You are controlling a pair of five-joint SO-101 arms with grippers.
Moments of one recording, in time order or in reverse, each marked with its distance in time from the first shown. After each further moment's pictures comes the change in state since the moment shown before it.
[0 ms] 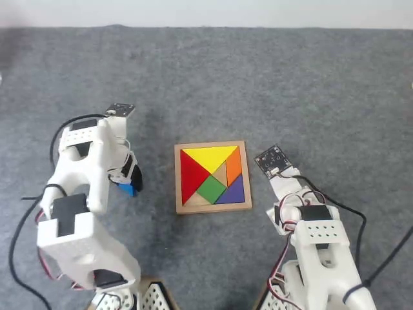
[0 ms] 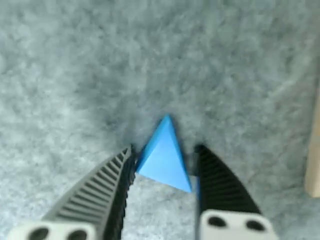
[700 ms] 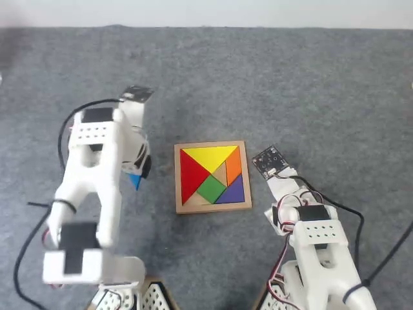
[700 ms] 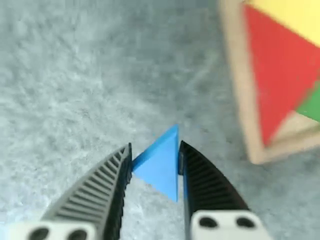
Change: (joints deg) left arm 11.3 -19.2 -2.1 13.5 4.0; right arm -1.3 0.0 0.0 0.0 0.0
